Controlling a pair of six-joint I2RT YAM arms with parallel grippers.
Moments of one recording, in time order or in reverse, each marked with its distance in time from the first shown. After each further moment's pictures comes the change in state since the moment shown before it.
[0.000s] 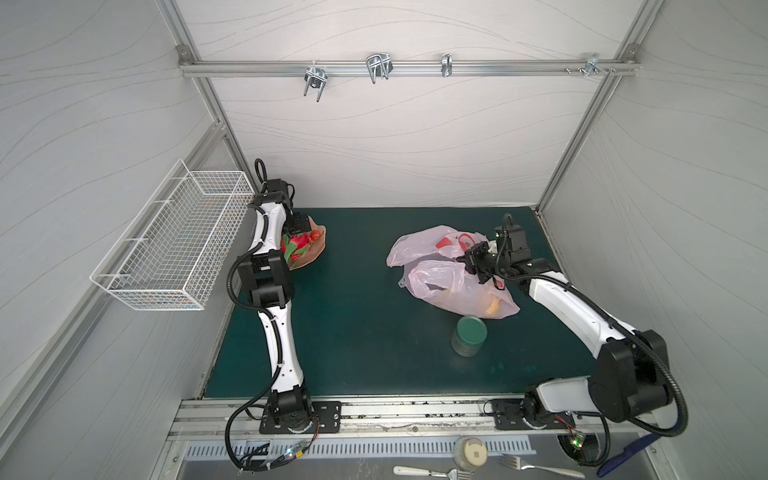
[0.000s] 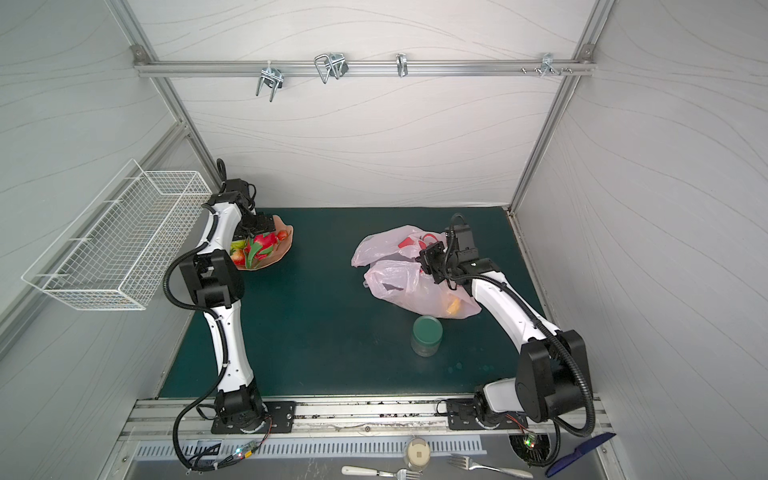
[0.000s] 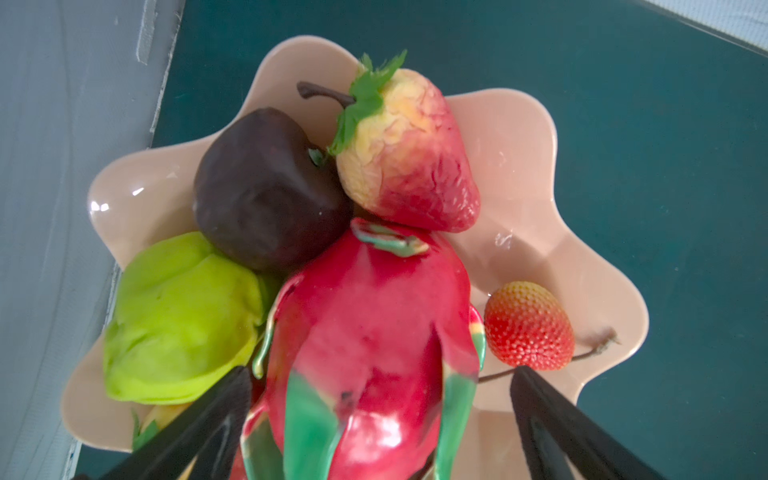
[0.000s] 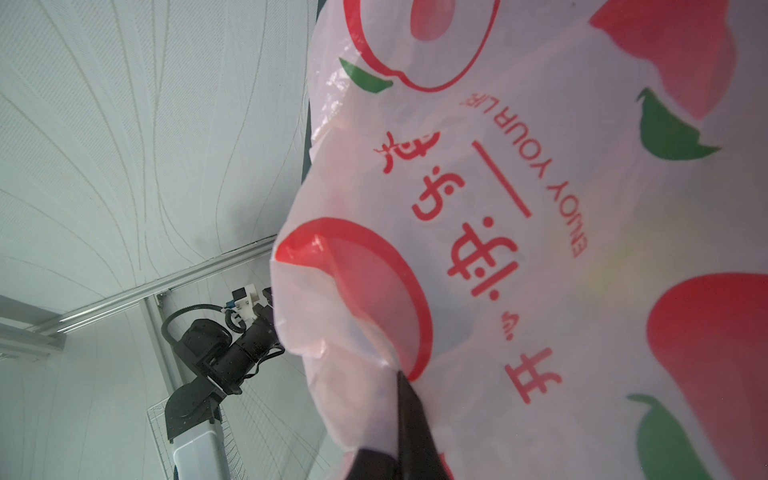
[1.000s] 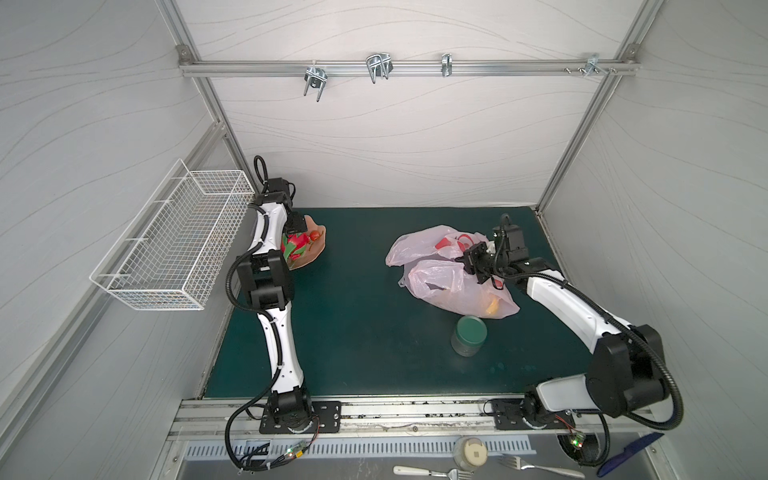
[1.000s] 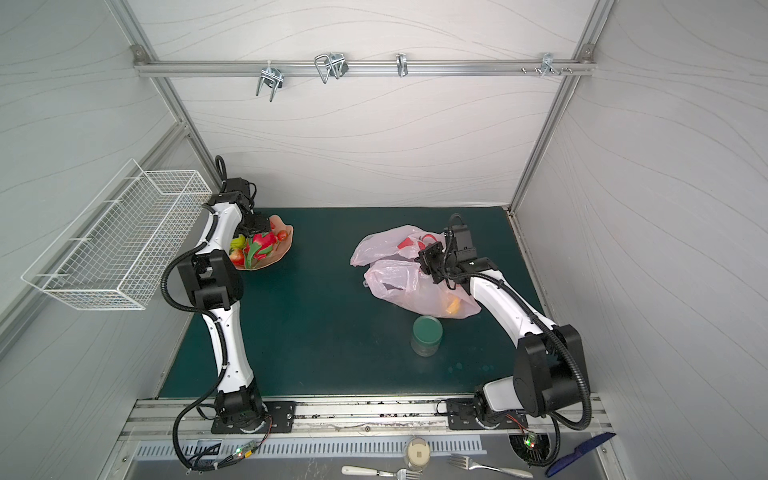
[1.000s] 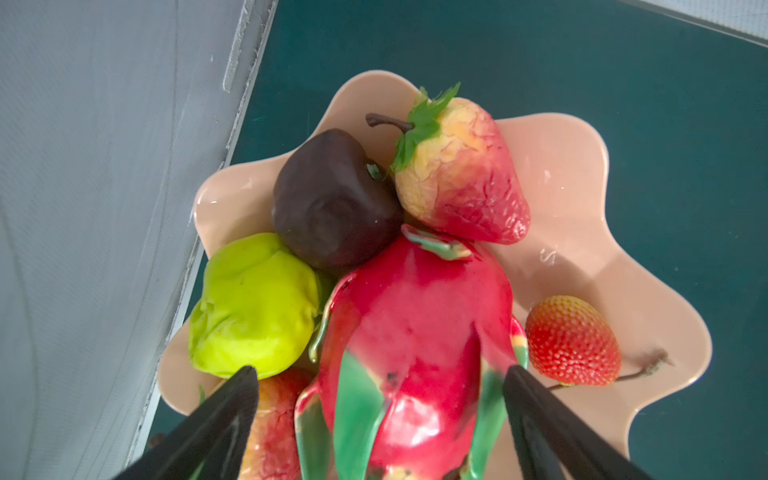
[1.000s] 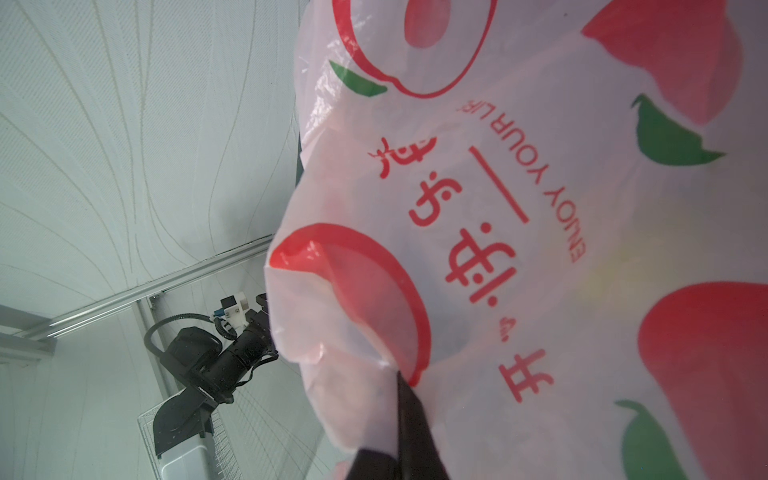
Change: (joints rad) left arm -0.027 -0.056 -0.070 0.052 -0.147 0.007; right arm 0.000 0.024 0.000 0.012 -0.006 -0.002
